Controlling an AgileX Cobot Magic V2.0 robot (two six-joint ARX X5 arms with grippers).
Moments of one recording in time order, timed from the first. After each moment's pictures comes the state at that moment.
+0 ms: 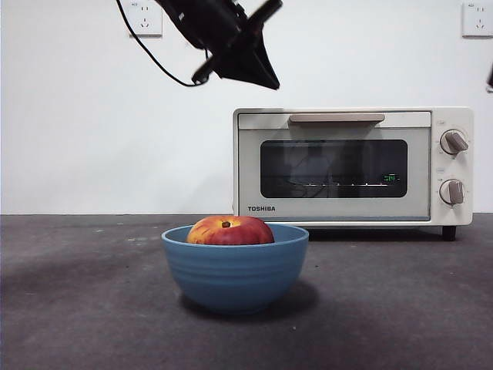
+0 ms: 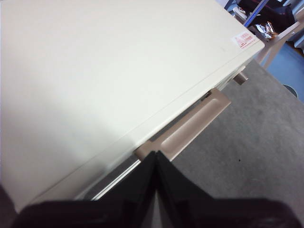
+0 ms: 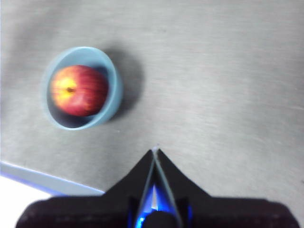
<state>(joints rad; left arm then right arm) -0.50 2.03 1.98 -0.54 0.40 -0.14 0.58 0.79 0.85 -0.92 -0.06 0.46</state>
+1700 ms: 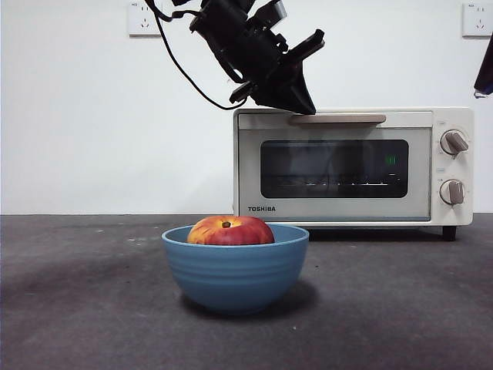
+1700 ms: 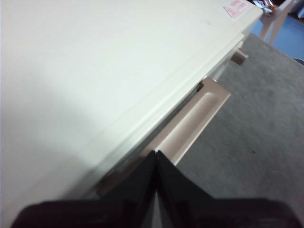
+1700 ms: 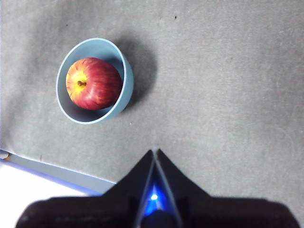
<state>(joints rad) -0.59 2.14 2.02 -0.48 0.33 -0.02 0.58 0.82 0.84 -0.92 -0.13 0.50</state>
